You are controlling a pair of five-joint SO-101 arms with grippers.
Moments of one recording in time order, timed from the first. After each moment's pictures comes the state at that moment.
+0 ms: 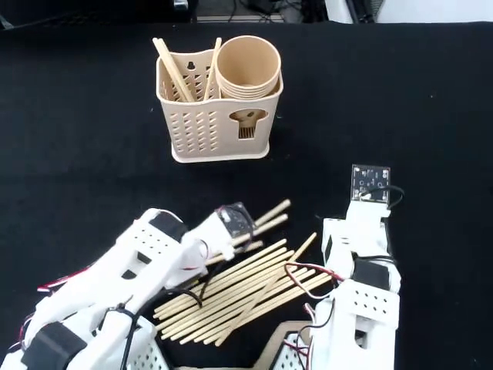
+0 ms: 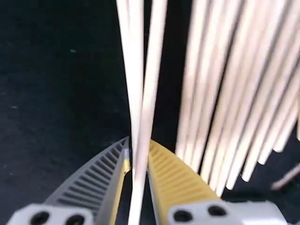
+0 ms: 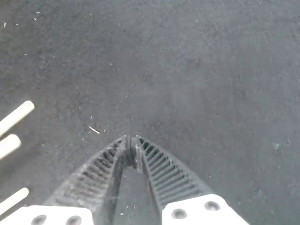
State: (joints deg) left arm 27.3 -28.2 60.2 67.5 -29.6; right arm 16.7 -67.2 88.1 39.9 11.0
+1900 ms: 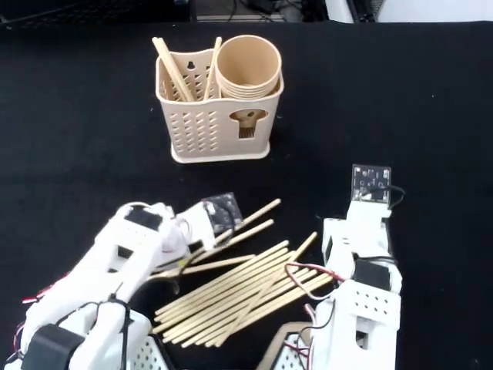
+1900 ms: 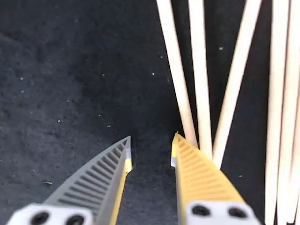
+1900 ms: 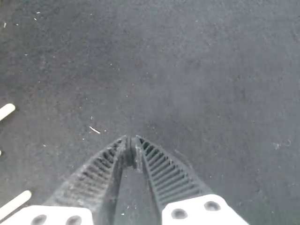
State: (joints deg) left arm 15.4 -27.6 64.3 49.5 -51.0; right arm 16.7 -67.2 88.1 39.9 11.0
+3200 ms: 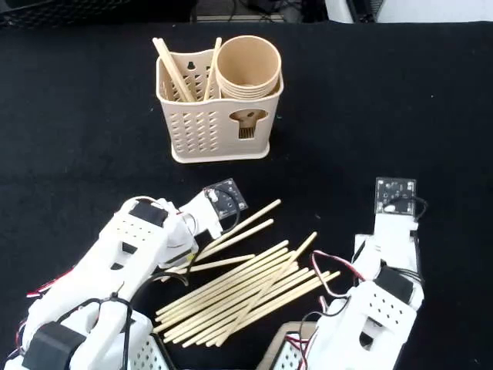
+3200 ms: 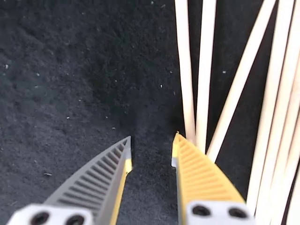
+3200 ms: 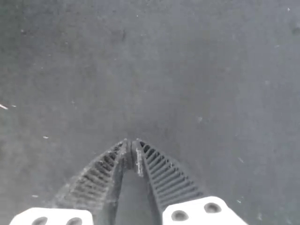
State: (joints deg) left arm 16.8 -27.6 59.6 53.7 -41.5; right arm 36.0 -67.2 87.8 41.1 31.1
